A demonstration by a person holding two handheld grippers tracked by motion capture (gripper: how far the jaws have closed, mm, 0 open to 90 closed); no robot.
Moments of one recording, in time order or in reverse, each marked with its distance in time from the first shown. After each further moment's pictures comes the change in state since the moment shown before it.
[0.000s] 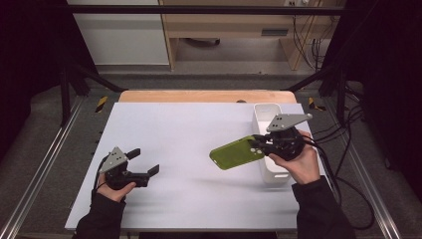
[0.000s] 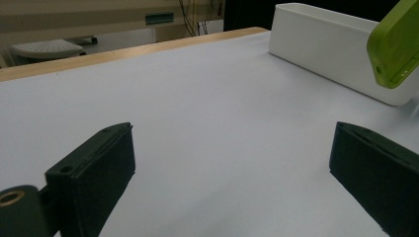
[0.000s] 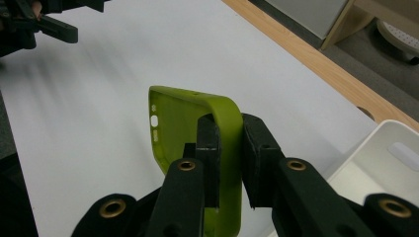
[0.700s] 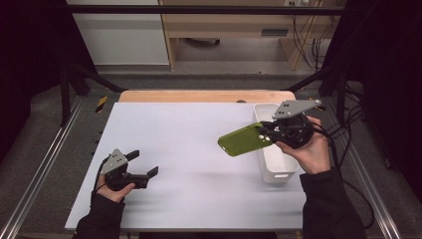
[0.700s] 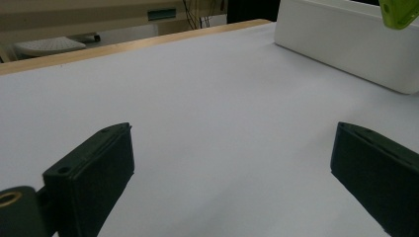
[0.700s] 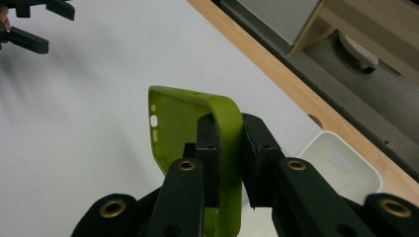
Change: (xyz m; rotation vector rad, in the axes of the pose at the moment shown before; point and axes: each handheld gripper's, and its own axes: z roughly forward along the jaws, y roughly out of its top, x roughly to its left) left arm 0.003 -0.009 0.002 0.021 0.006 0.016; right arm -0.013 0.026 -0.023 0.016 -0.103 -0.057
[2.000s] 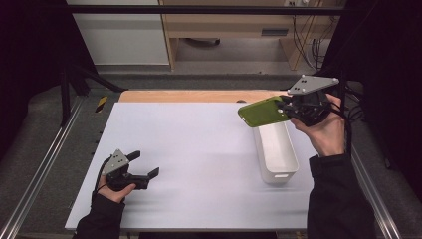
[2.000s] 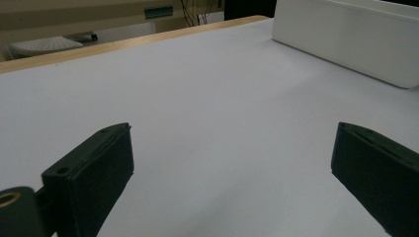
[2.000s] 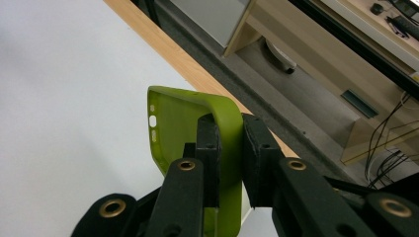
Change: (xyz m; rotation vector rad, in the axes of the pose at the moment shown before) left arm -0.001 -0.002 0.002 0.008 -0.008 0.015; right arm -0.041 0.021 -0.022 0.007 -0.250 -0.032
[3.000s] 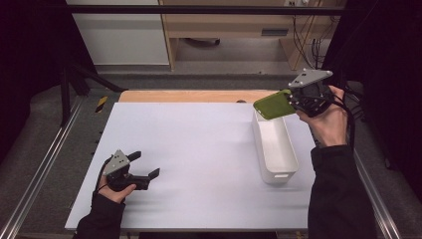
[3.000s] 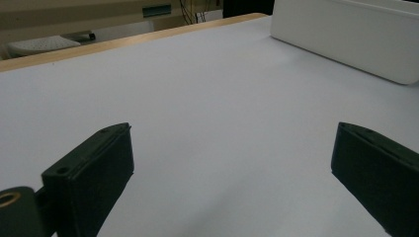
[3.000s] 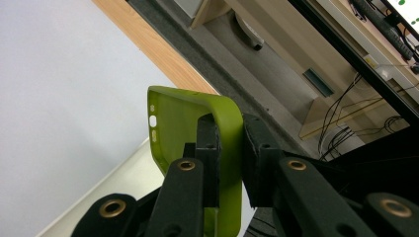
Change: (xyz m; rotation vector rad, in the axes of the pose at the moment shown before) left arm 0.000 -0.001 0.002 0.005 -0.005 0.005; right arm -0.024 -0.003 0.018 0.113 -0.129 -0.056
